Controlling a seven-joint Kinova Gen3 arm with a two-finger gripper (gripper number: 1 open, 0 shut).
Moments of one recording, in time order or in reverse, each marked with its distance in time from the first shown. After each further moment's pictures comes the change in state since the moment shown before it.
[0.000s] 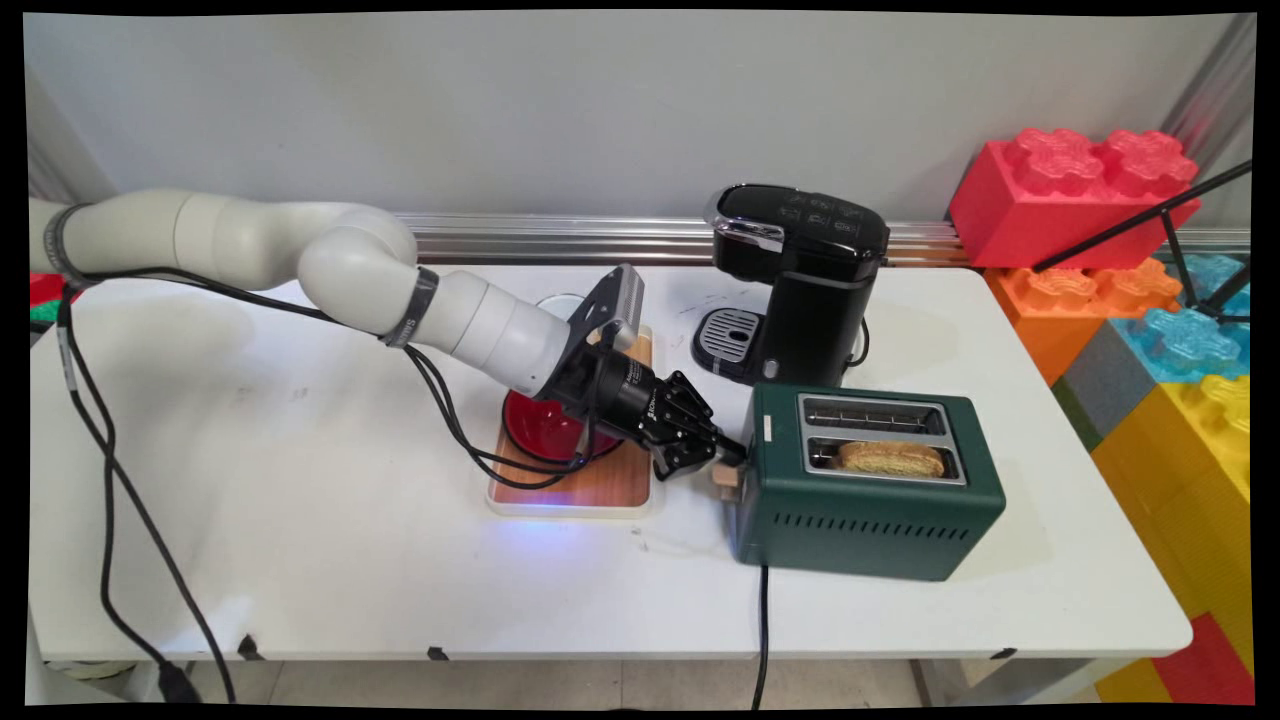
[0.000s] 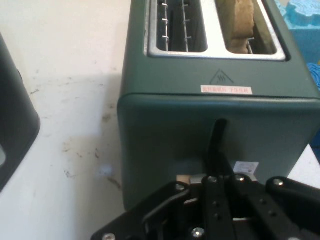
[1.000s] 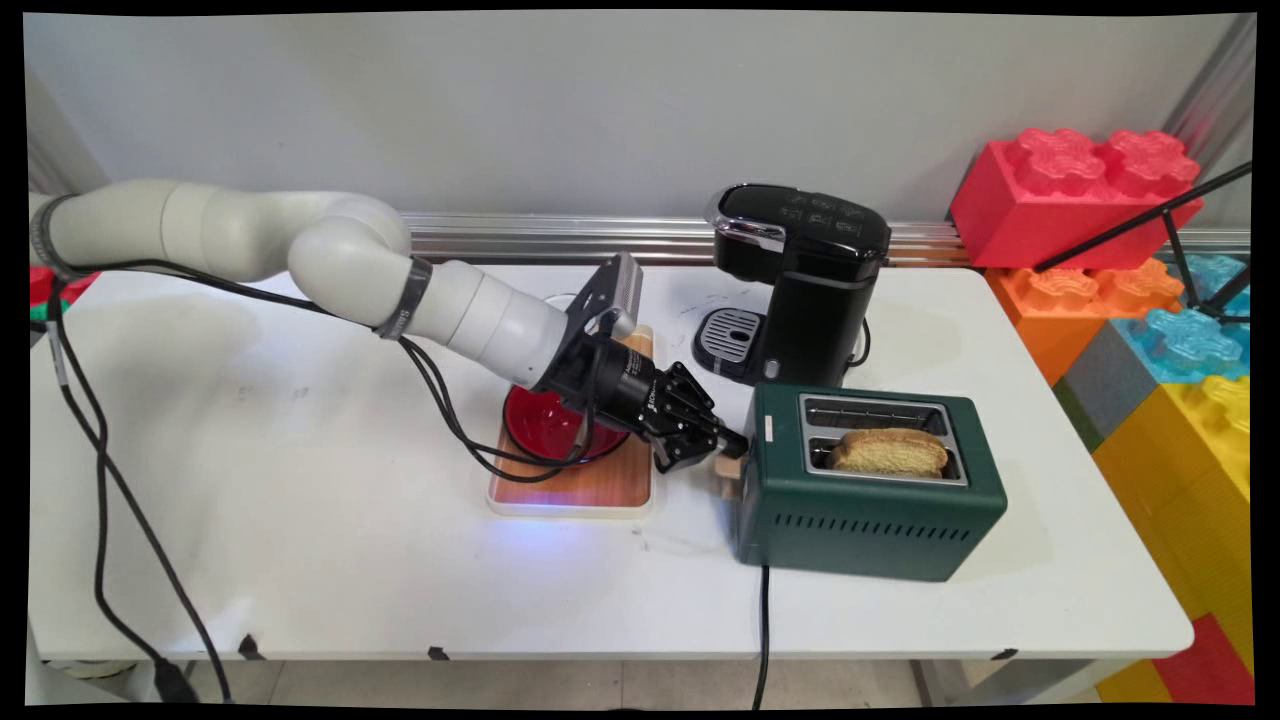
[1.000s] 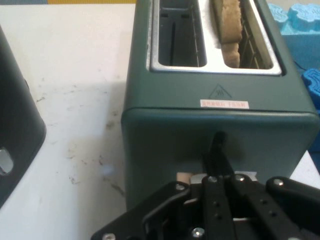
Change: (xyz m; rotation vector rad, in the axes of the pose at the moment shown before) arm 0.011 0.003 -0.007 0.007 0.013 0.003
